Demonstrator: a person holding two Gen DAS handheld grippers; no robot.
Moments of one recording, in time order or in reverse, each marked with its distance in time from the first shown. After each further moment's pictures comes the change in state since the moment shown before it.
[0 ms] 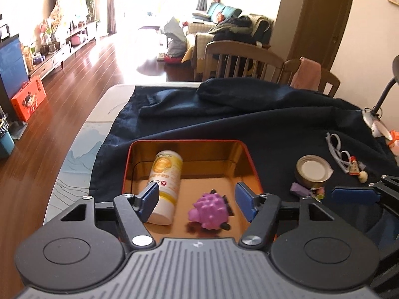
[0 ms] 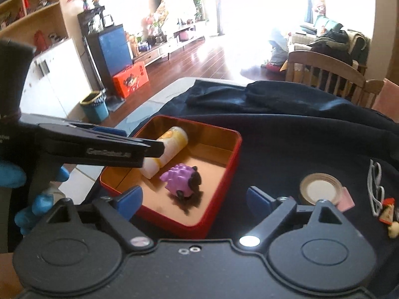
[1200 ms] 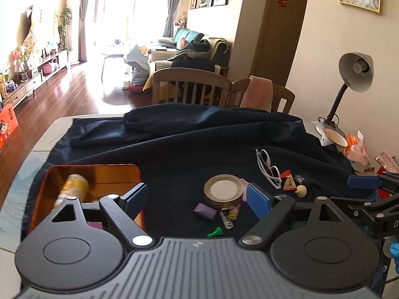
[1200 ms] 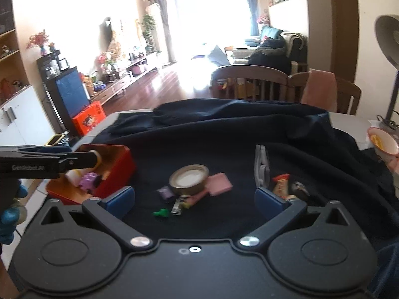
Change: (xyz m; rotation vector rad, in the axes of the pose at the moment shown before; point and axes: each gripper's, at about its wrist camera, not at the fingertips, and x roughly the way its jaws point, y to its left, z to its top) left arm -0.024 -0.140 -0.009 0.066 -0.133 -0.124; right arm -0.097 -0.160 -0.056 0.148 -0.134 -0.167
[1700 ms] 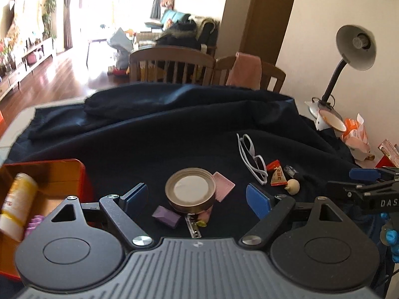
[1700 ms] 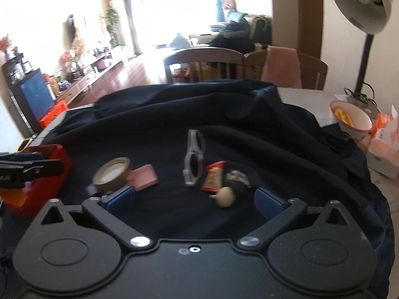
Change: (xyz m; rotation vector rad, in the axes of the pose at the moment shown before) left arm 0.085 -0.049 0.005 0.015 0.112 -0.046; right arm 0.041 -0.099 -0.006 0.104 0.060 -0.119
